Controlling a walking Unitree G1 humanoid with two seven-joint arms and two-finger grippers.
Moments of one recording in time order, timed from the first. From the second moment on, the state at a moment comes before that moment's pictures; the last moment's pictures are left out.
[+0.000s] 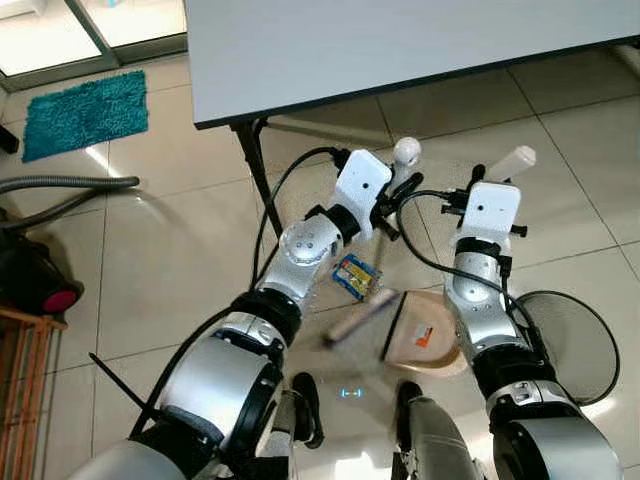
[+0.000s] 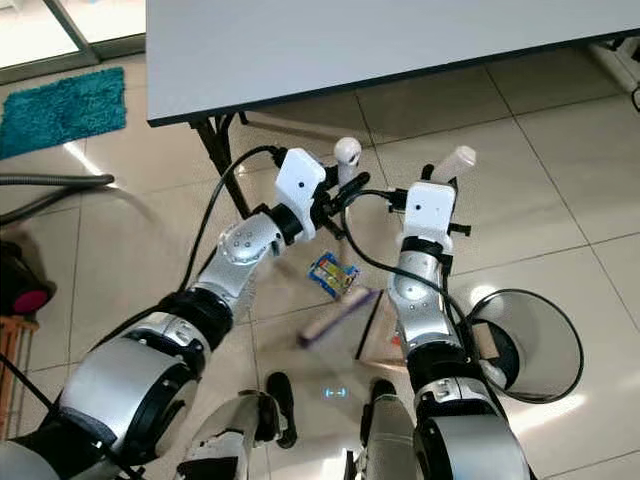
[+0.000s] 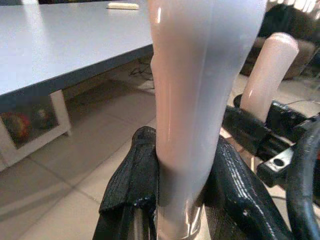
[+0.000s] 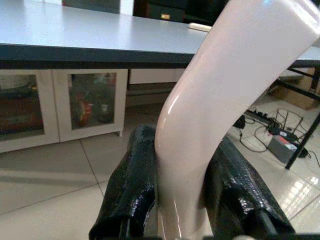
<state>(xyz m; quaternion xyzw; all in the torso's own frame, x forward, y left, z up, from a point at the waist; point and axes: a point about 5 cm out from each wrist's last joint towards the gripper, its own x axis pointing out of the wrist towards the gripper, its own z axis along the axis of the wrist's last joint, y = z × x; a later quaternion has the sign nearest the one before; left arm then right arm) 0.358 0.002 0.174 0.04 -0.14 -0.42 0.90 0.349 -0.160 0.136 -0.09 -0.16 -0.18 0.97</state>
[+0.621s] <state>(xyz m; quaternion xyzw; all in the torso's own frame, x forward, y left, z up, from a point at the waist) 0.360 0.014 0.205 0.09 -0.22 -0.48 0.84 0.339 -0.157 0.132 -0.07 -0.17 -0.17 0.97</state>
